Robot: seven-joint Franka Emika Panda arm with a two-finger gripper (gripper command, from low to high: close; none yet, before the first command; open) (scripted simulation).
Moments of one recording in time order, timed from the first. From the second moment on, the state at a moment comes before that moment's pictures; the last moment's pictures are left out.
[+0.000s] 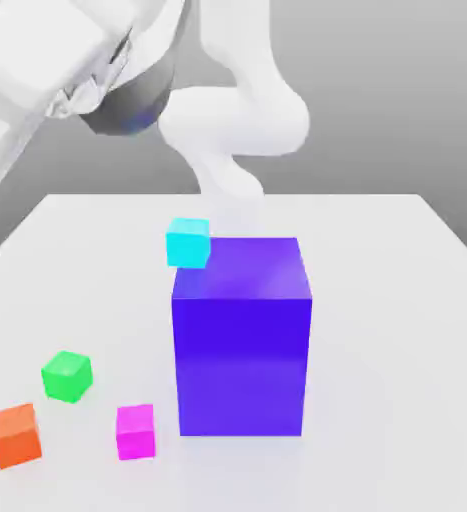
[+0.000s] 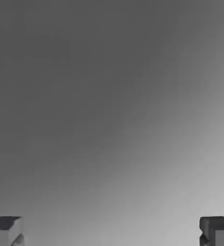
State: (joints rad) arm -0.20 -0.02 -0.21 -2.22 -1.31 3.09 -0.59
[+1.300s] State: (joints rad) arm -0.02 0.64 -0.40 -2.07 -2.64 3.66 -1.73
